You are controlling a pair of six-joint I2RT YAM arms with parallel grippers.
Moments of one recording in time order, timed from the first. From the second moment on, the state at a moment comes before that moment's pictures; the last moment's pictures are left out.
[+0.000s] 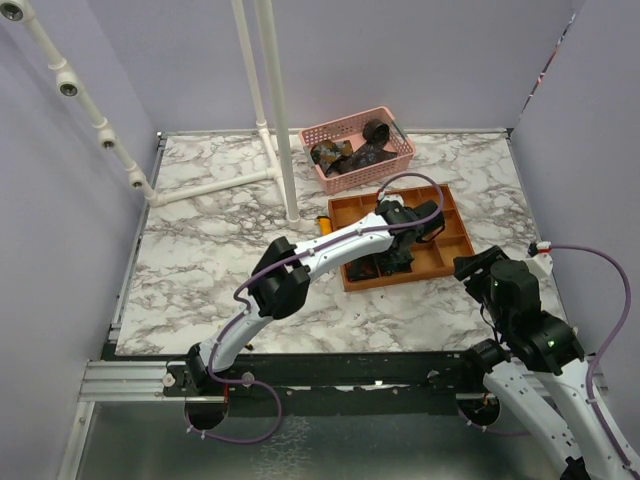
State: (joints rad) left arm -1.04 2.32 2.18 -1.14 -0.33 -1.07; right arm 0.44 0.39 0.67 -0.83 0.48 0.97
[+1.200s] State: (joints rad) left arm -1.10 2.39 2.29 -1.30 -0.41 -1.09; right arm 0.44 0.34 0.67 -0.83 0.46 0.97
